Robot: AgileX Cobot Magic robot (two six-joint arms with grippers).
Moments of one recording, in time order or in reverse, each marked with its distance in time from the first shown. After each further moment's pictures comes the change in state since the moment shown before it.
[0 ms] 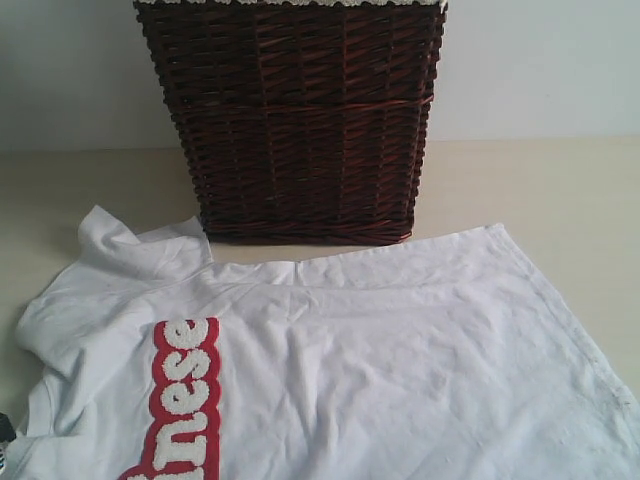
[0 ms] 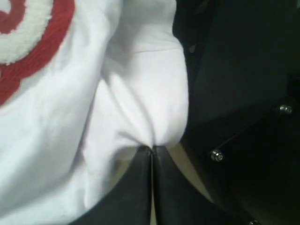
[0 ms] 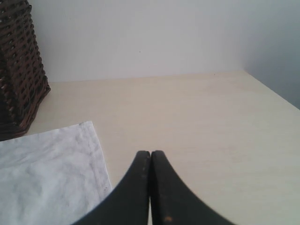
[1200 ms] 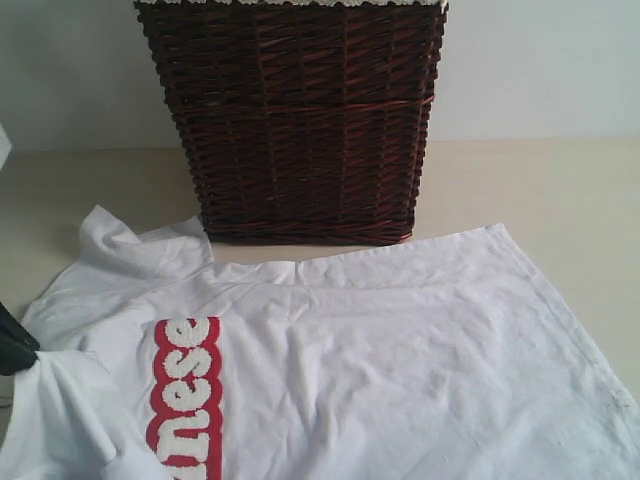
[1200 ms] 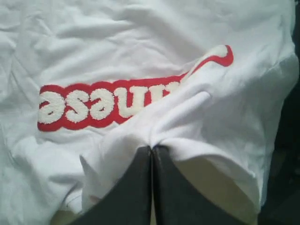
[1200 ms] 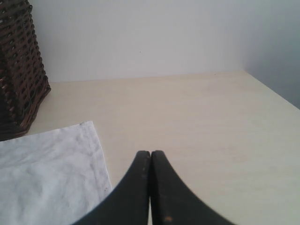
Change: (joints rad) left arm 0.000 -0.158 -0.378 -0.162 0.019 -0.595; right arm 0.000 0.000 0.000 0.000 0.000 0.000
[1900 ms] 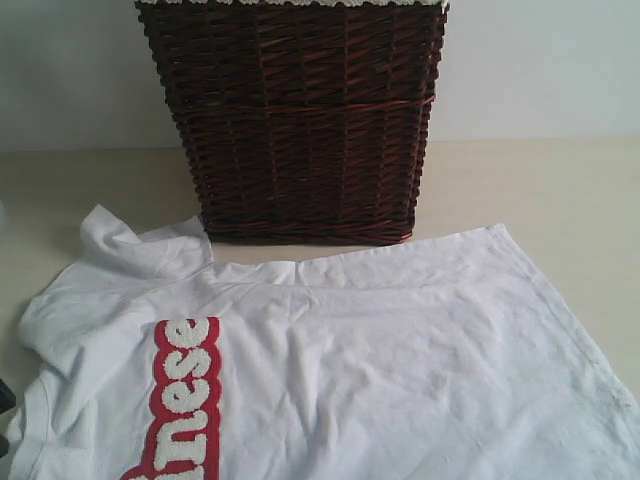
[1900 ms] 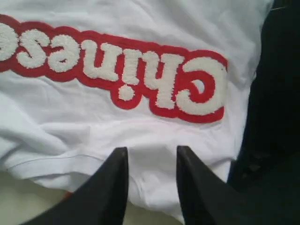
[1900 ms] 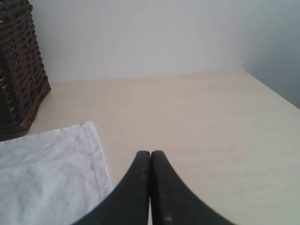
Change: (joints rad) left arm 0.000 -0.024 0.116 0.060 0.000 -0.224; right arm 0.000 0.000 0.000 0.000 0.000 0.000
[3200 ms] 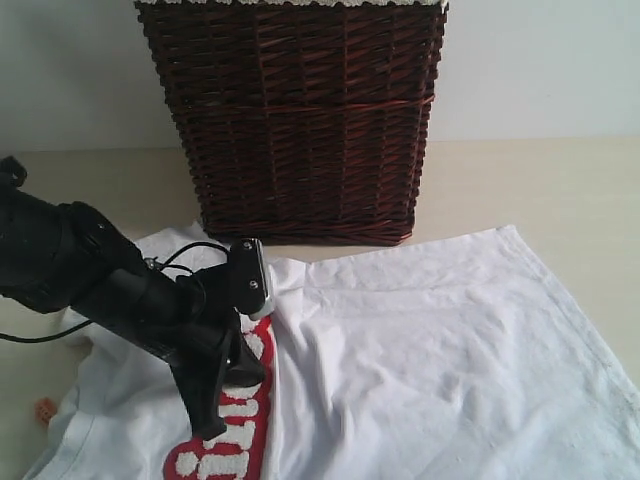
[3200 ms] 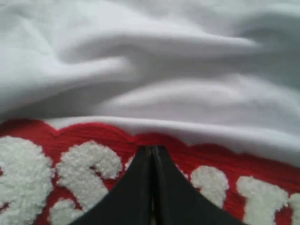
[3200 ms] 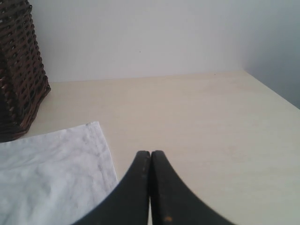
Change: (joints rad) left arm -0.217 0.863 -0.100 -0.690 -0.765 0.735; right arm 0.000 0.000 0.000 0.000 0.000 0.000
